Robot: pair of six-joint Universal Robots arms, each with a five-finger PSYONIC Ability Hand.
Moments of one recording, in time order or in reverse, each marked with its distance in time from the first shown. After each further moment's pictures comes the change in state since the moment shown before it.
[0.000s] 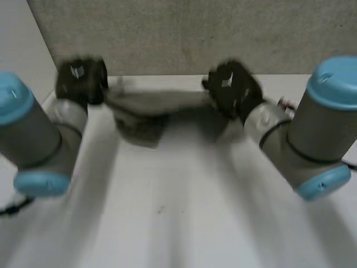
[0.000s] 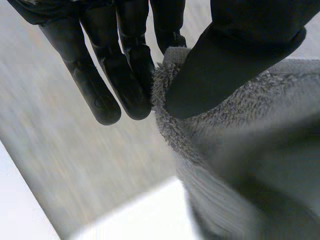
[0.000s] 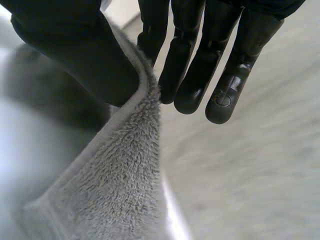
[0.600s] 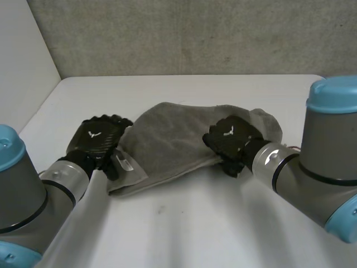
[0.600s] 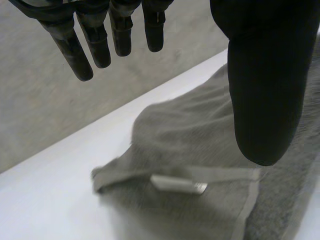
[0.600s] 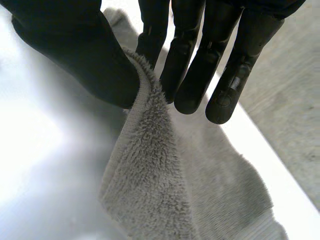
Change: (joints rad) left arm -0.004 0.174 -0.288 -0.144 0.174 0.011; right arm -0.002 -0.081 0.103 0.292 -0.025 0.071; left_hand -0.939 -0.984 -0.980 -0.985 -0.974; right_hand 0.000 0.000 0.000 0.000 0.000
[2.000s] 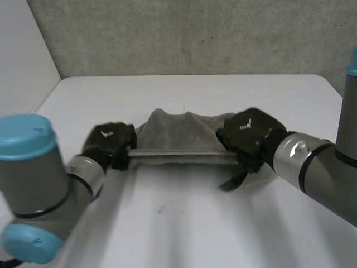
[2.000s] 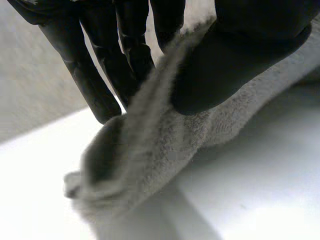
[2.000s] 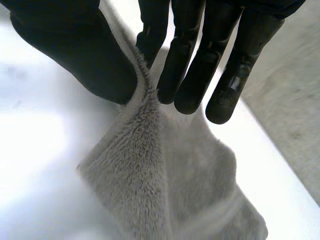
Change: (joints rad) left arm -0.081 -0.104 0.144 -0.092 -0.101 -0.103; right arm -0.003 -0.131 -0.052 0.265 0.071 -0.025; left_hand 0.939 0.983 0.979 0.983 0.975; right_hand 0.000 0.000 0.000 0.000 0.000
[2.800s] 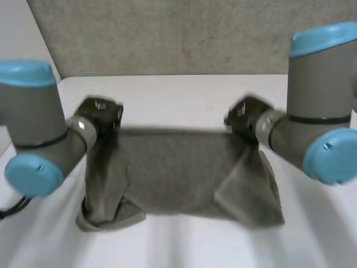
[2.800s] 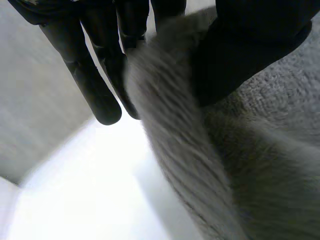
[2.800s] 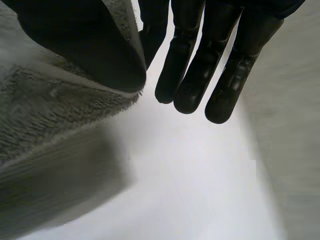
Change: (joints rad) left arm 0.083 -0.213 0.433 -0.276 -0.005 0.316; right arm 0.003 0.345 -0.384 0.117 0.161 -0.239; left_hand 0.005 0.001 0.002 0.002 0.003; right_hand 0.000 0.000 0.000 0.000 0.023
